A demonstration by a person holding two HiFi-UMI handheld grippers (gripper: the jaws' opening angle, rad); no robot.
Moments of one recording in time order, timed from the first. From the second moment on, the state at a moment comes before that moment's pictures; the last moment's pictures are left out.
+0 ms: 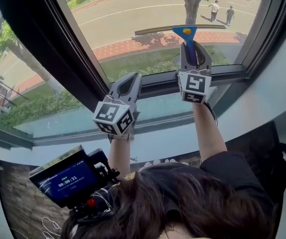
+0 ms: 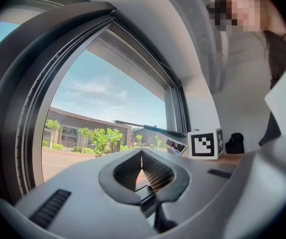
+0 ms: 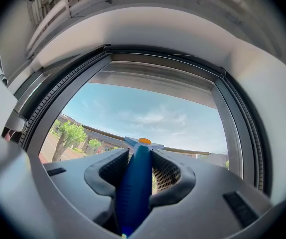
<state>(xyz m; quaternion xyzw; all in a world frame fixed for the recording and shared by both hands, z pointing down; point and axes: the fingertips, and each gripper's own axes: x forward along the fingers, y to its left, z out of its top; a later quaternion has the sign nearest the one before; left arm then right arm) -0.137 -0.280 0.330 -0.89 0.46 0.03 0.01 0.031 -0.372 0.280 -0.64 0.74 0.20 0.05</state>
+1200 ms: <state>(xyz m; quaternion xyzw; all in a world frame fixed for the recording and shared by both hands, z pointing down) -0.137 -0.279 0.334 -0.89 0.46 0.03 0.01 0.033 -0.366 0.328 -0.64 0.75 0.18 0.02</state>
